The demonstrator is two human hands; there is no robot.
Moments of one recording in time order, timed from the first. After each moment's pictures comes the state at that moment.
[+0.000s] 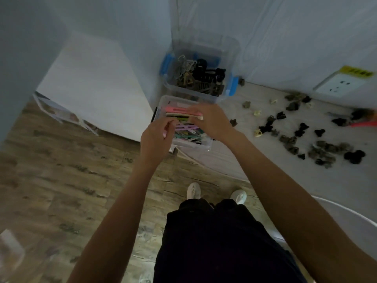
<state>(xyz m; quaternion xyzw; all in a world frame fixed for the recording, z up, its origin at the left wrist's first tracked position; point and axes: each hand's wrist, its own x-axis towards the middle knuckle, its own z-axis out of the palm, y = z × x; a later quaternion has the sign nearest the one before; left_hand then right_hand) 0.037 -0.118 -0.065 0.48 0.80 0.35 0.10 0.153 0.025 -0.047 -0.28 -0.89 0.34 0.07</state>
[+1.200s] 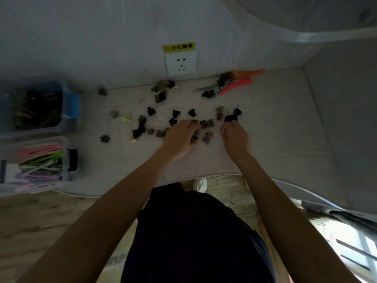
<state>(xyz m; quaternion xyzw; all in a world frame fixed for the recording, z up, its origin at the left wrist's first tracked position) 0.368 0.103 -0.125 0.79 0.58 0.05 0.19 0.557 0.116 -0.124 -0.64 -0.73 0.21 0.09</state>
